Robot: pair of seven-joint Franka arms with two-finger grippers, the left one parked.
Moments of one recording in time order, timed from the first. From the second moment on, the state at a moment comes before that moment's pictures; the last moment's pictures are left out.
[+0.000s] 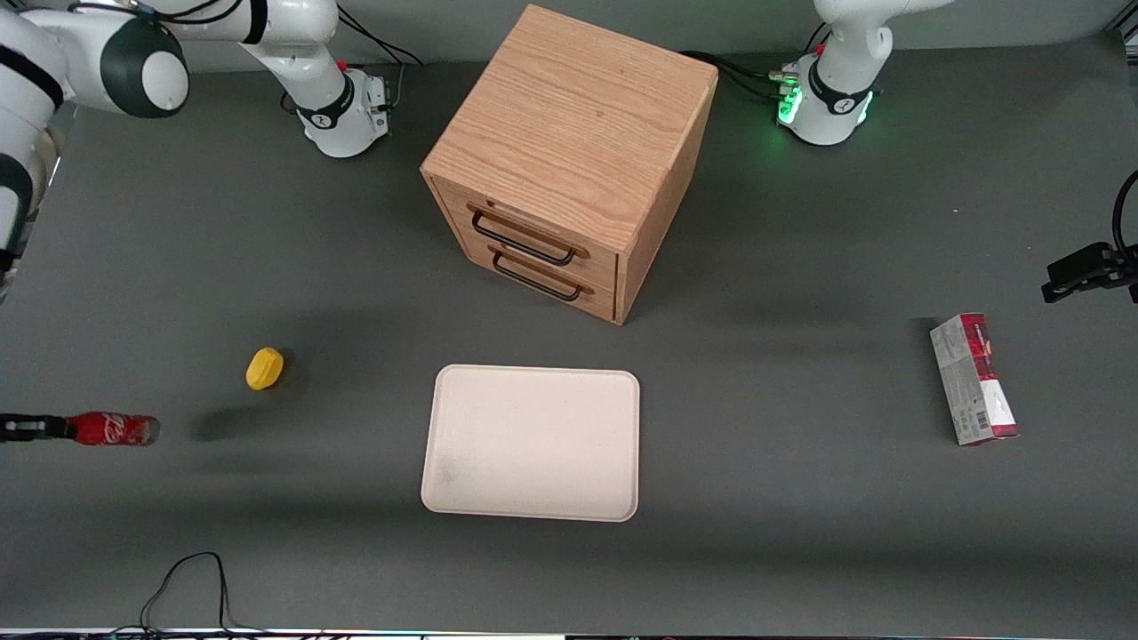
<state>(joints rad) -0.27 0.77 -0.06 -0.84 0.00 1.52 -0.31</state>
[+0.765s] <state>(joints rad) -0.23 0.15 -0.06 -1.47 -0.03 1.55 -0.26</state>
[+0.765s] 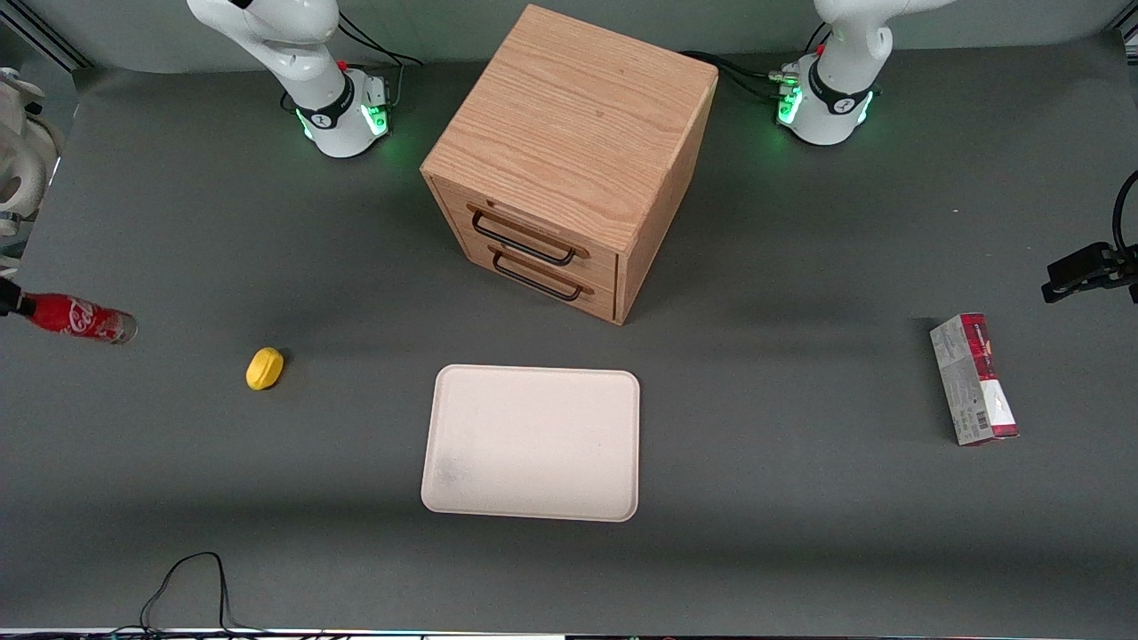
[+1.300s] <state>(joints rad) -0.13 0.13 -0.04 -1.52 -0.02 1.56 -0.04</state>
